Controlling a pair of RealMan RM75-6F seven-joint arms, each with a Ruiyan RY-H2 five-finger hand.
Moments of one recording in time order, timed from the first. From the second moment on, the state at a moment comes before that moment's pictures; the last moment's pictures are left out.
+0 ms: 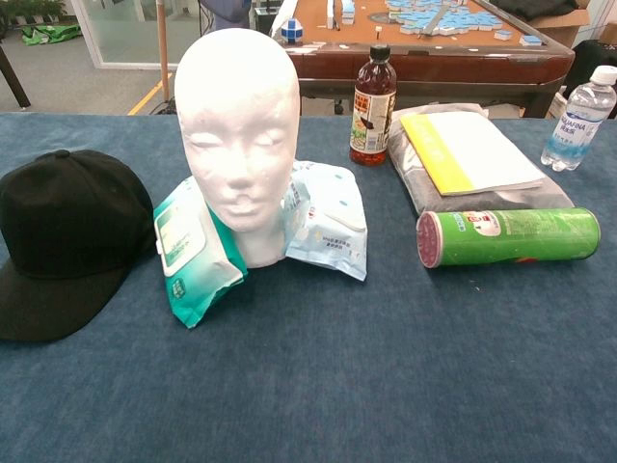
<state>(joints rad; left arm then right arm) -0.13 -1.16 -0.01 -1.57 1.52 1.43 0.04 0.10 -1.12 0.06 -1.61 -1.49 1.44 -0.10</state>
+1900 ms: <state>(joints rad) -0.15 -1.34 0.07 -1.50 1.73 1.42 0.21 0.13 -1.10 0.05 -1.61 -1.47 1.38 -0.03</state>
